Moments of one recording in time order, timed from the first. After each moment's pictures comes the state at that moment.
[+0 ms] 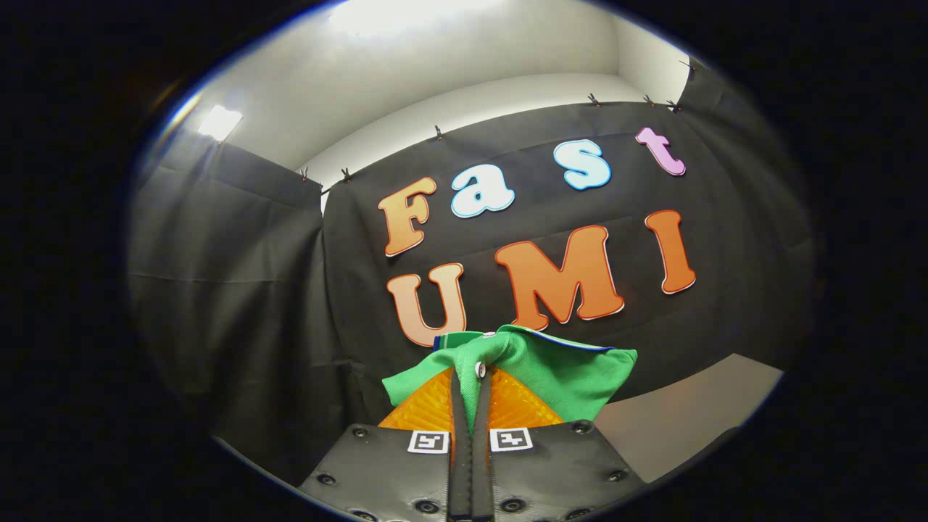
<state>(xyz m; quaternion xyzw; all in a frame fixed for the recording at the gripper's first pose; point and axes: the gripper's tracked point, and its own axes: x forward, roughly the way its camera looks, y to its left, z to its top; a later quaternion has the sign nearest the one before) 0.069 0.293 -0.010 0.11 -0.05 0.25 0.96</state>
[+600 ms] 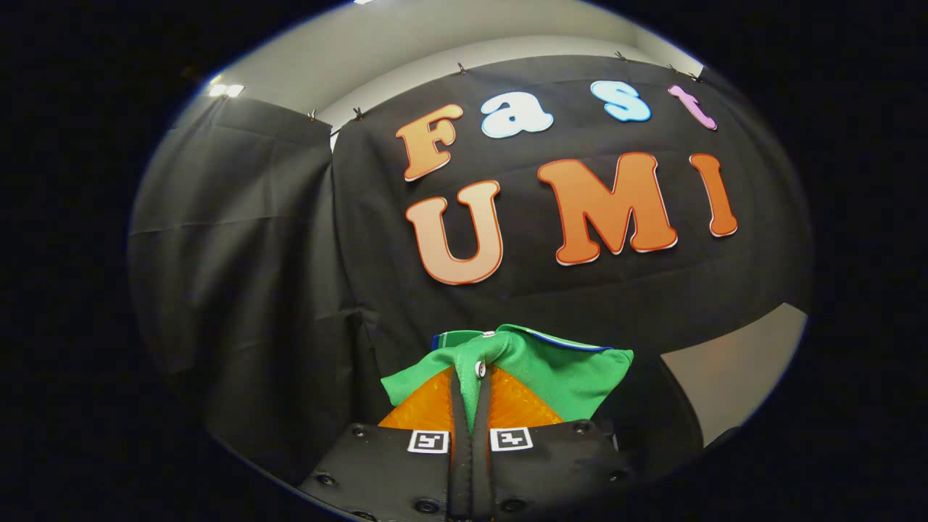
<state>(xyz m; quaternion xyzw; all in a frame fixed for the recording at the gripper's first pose) 0.126 0.433 -0.125 0.08 0.06 0.28 0.95</state>
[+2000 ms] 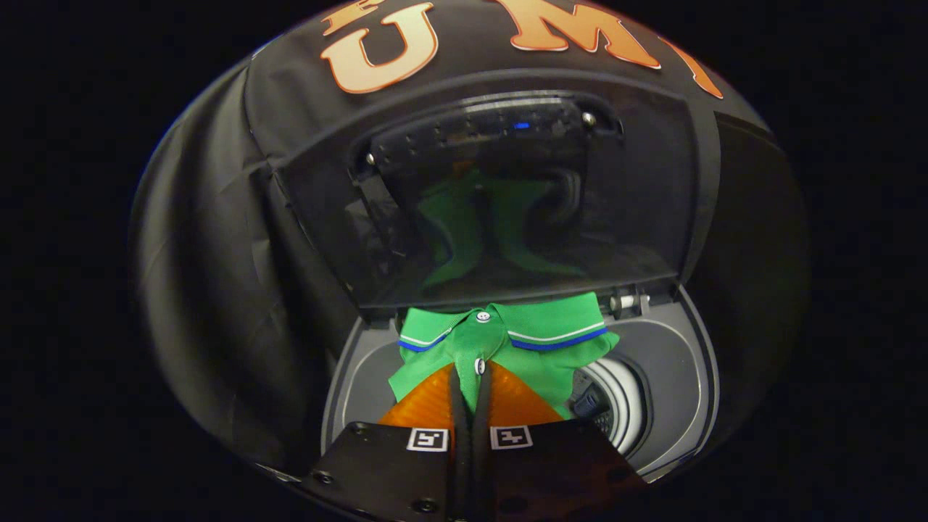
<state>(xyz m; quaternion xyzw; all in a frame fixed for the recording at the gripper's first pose) 0.183 0.480 -0.446 0.07 0.37 0.20 0.90</state>
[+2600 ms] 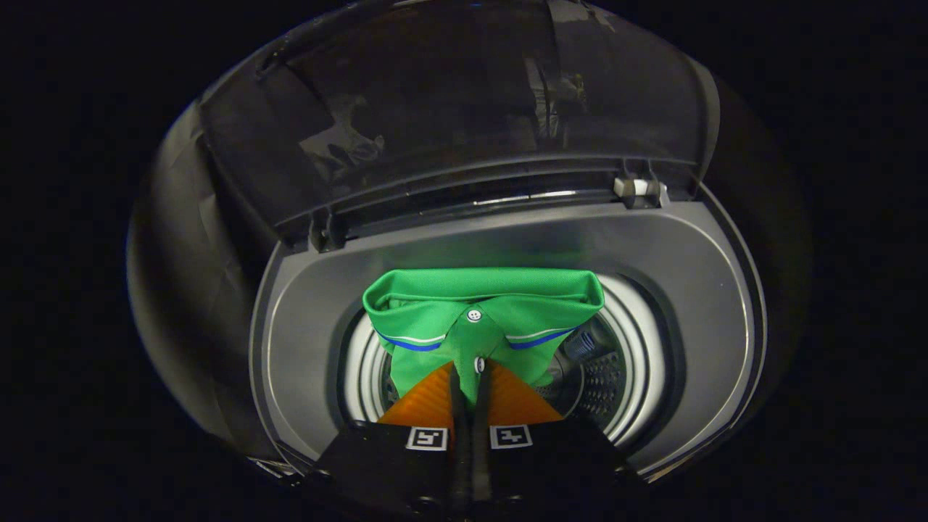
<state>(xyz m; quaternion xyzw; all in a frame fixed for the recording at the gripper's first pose) 0.163 0.469 -0.543 0.05 0.51 0.15 0.85</state>
